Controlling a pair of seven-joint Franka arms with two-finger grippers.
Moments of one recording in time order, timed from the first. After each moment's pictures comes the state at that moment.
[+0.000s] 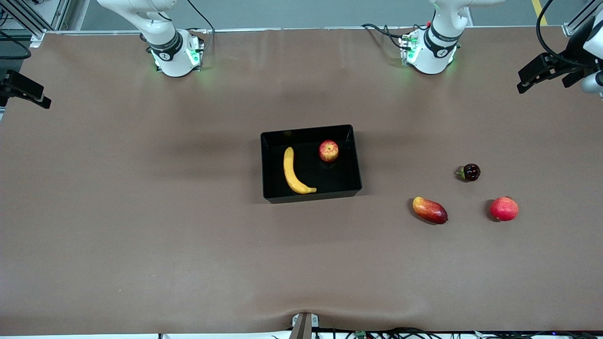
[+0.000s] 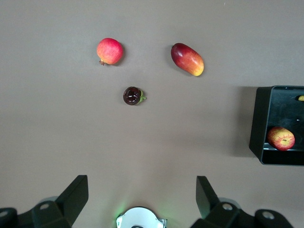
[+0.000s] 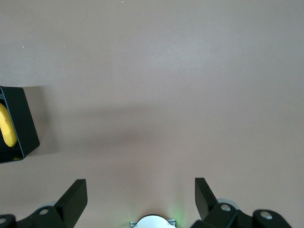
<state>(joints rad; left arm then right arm) -0.02 -0.13 -0.06 -1.57 0.03 1.40 -0.18 -0.05 0.00 -0.02 -1.42 0.01 1.35 -0.01</state>
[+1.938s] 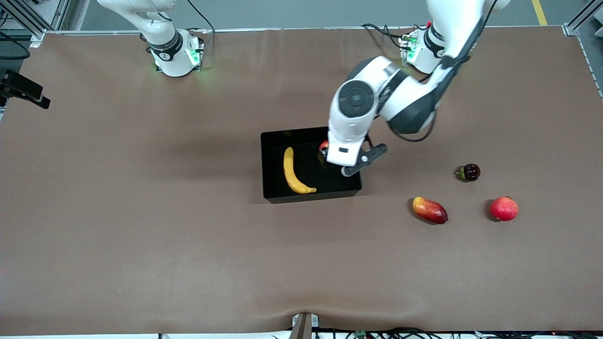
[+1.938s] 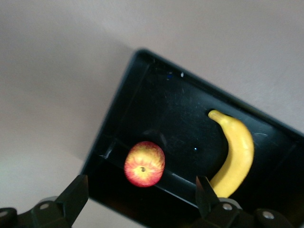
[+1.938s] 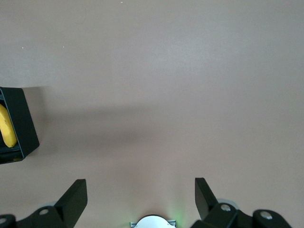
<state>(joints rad) -0.41 0.51 -0.36 -1.55 0.13 1.91 -1.36 -0.06 0.00 -0.03 -1.42 0.01 1.35 -0.01</state>
